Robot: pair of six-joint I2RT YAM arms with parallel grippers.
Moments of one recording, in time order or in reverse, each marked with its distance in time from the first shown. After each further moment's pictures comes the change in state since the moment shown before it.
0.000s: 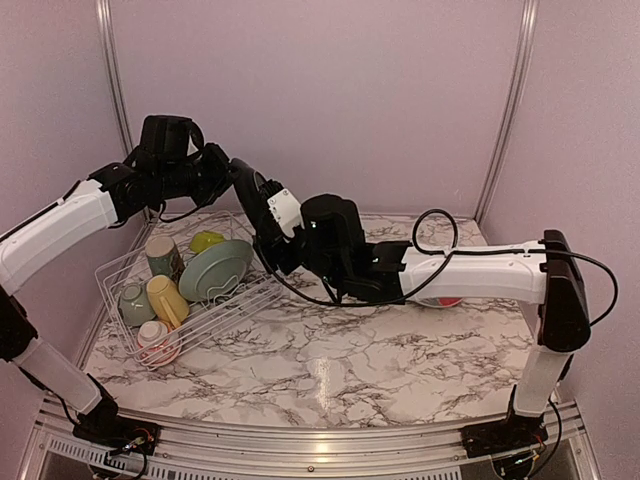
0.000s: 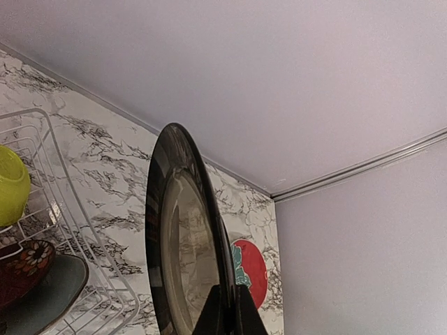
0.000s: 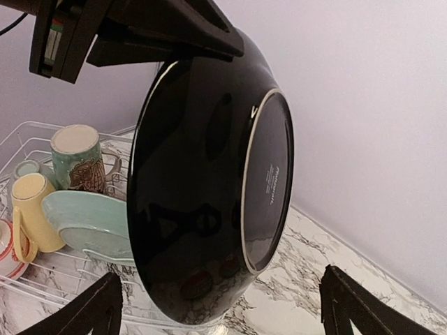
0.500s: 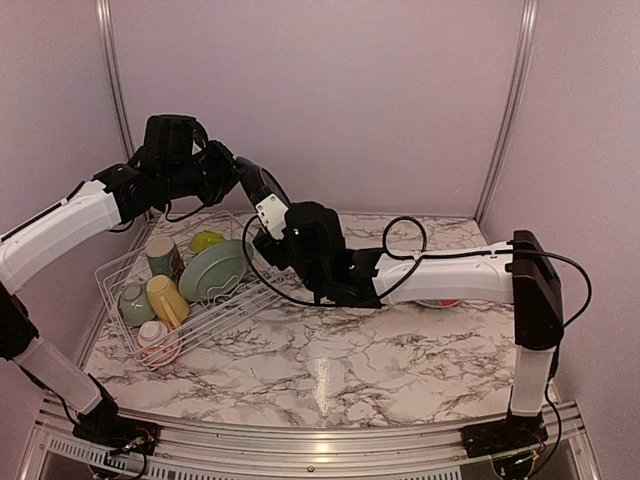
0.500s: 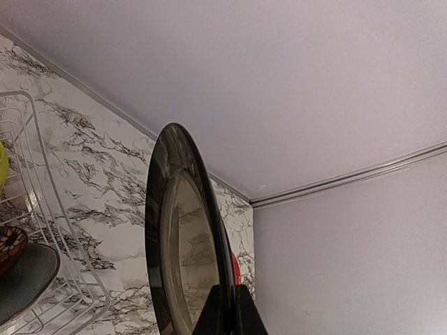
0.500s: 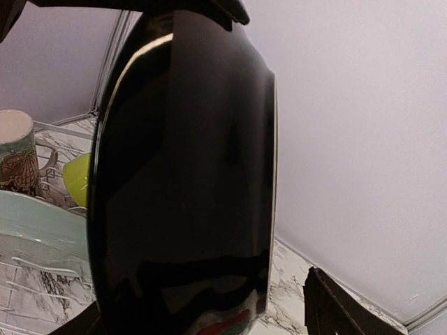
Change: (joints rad) left arm -0.022 0.008 0.000 0.058 -0.024 -0.116; right arm 0.001 0.125 0.070 0.099 0.193 -0.172
